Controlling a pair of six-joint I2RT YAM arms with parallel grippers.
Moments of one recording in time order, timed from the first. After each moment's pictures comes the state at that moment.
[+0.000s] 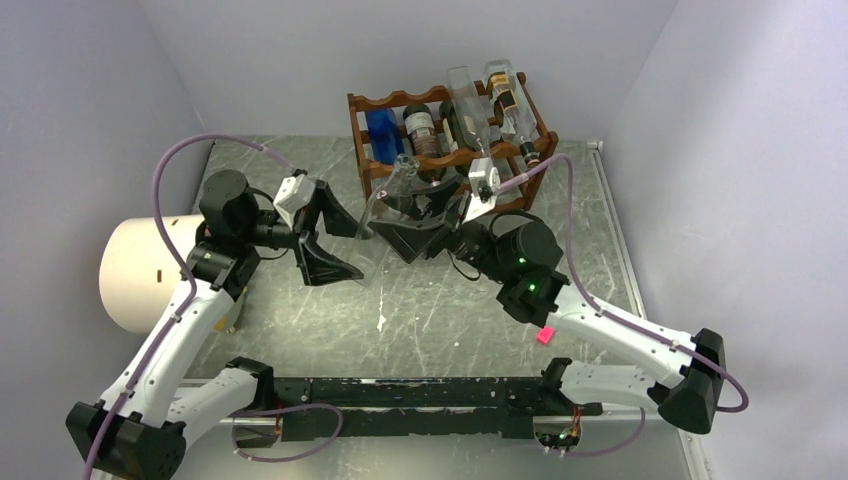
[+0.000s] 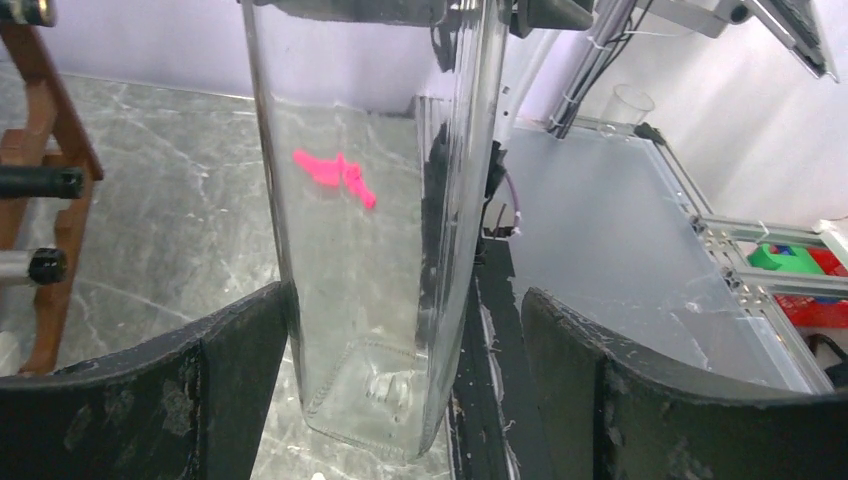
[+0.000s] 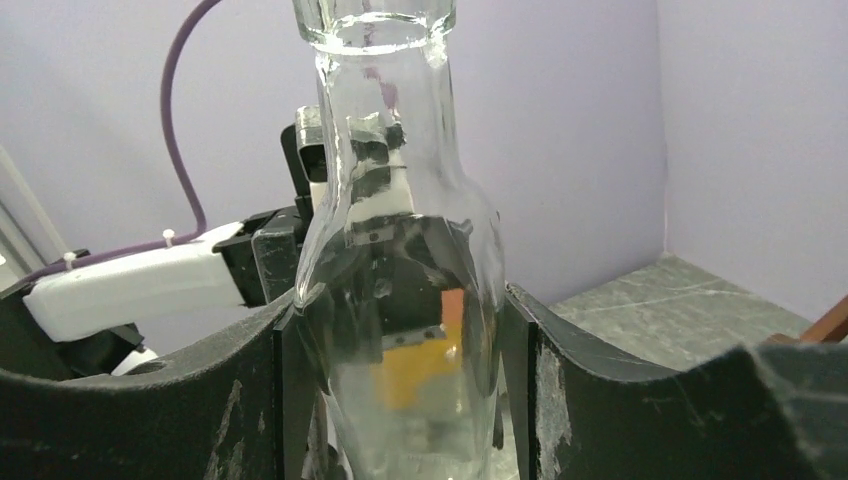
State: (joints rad) left arm -0.31 0.96 0.96 -0.02 1.34 -0.18; right arm 0.99 1.08 0.94 0.61 -0.15 0.35
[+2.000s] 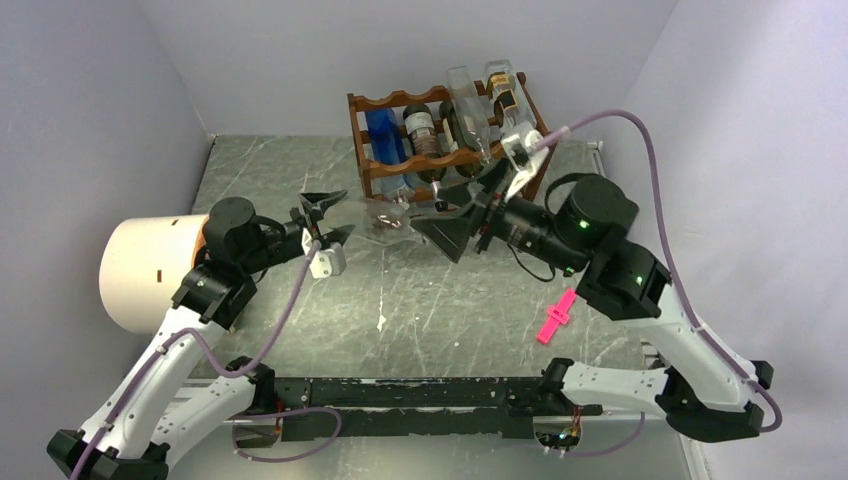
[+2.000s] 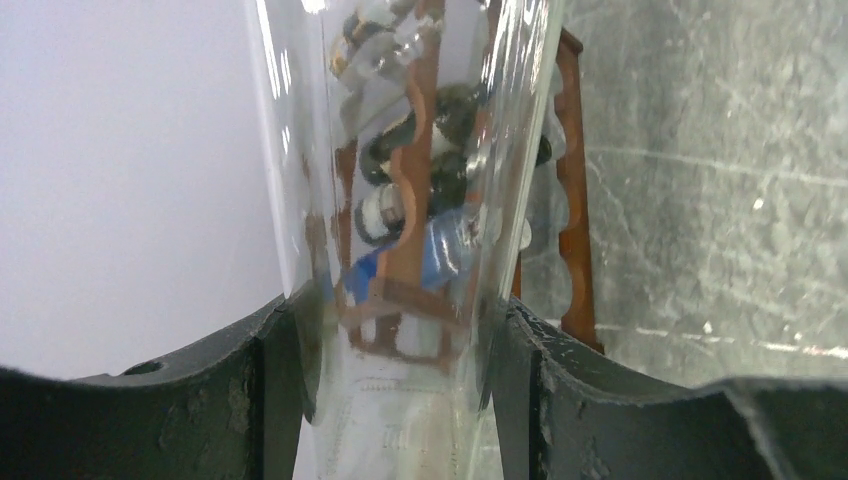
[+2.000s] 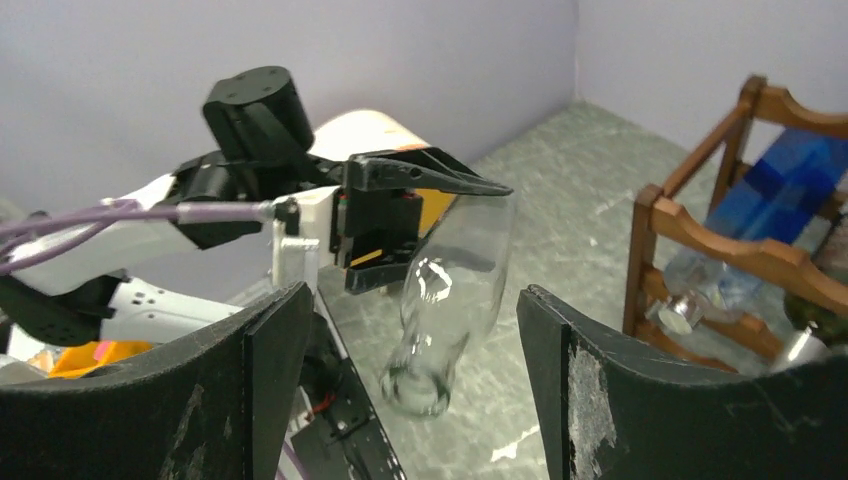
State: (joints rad) left arm -0.43 0.81 0.91 -0.18 0.63 0.98; right arm 0.98 0.99 1.46 -0.38 -0.09 0.26
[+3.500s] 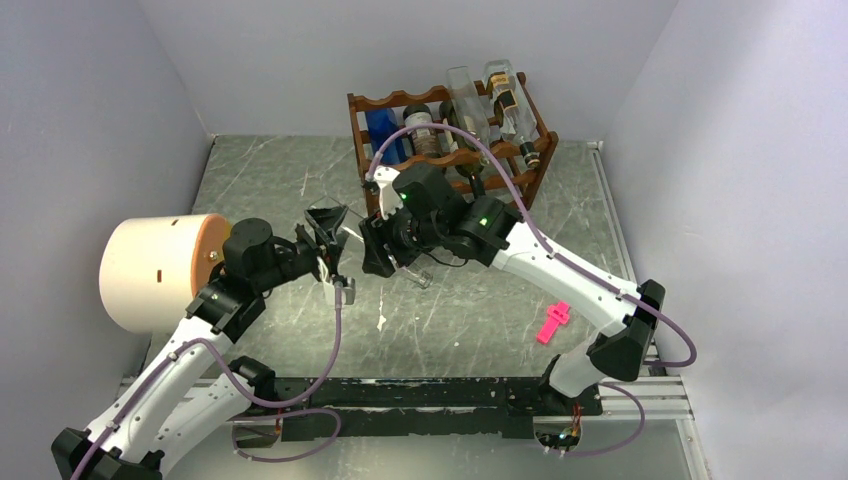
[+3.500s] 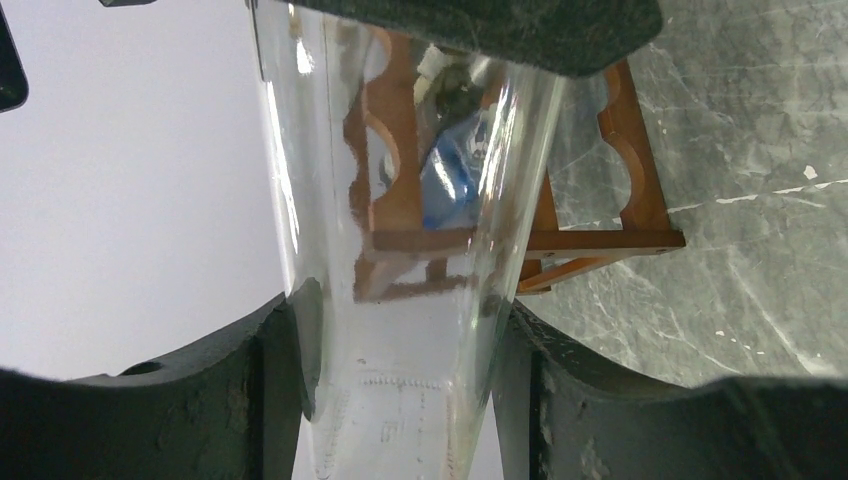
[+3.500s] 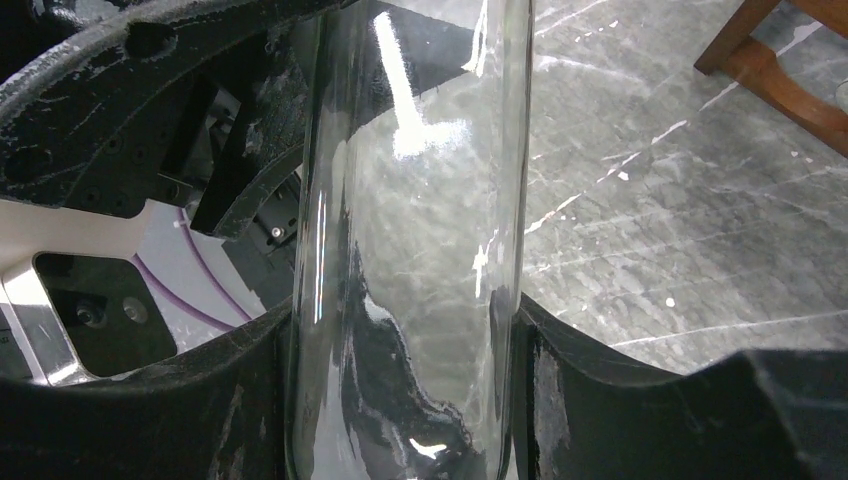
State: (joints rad) left arm -0.47 0.75 0.71 -0.17 0.47 1.44; right arm 0.99 1.52 1.62 -0.79 -0.17 0.25
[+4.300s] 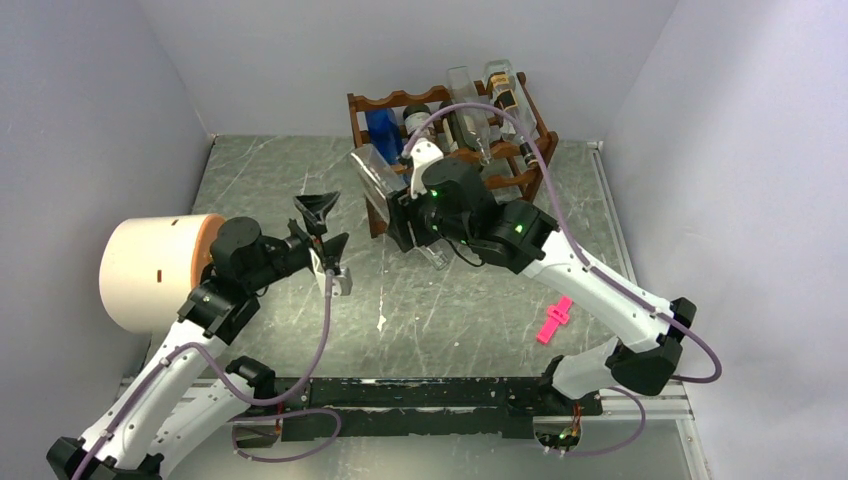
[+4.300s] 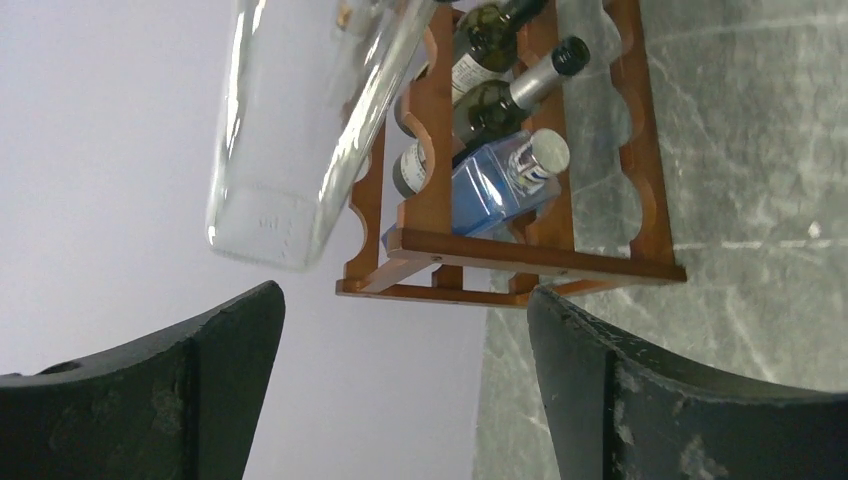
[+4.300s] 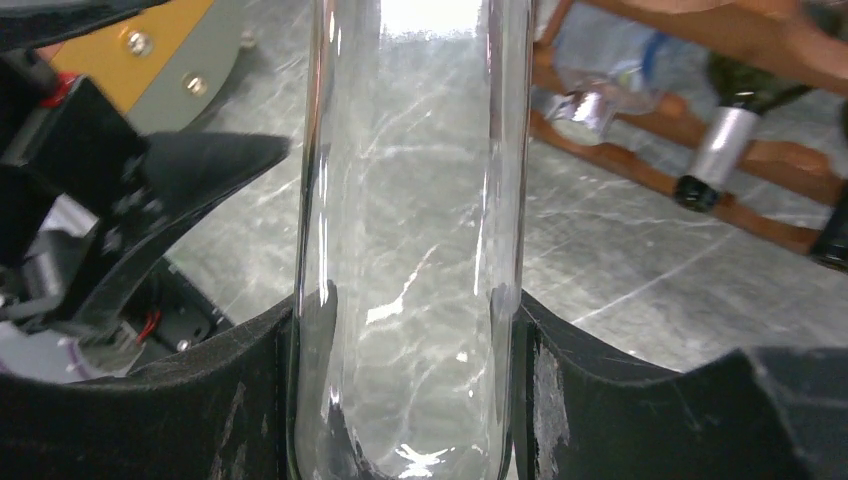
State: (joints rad) left arm -0.47 0.73 0.74 -0.15 0.48 1.32; right arm 0.98 1.41 1.60 -0.74 0.15 0.25
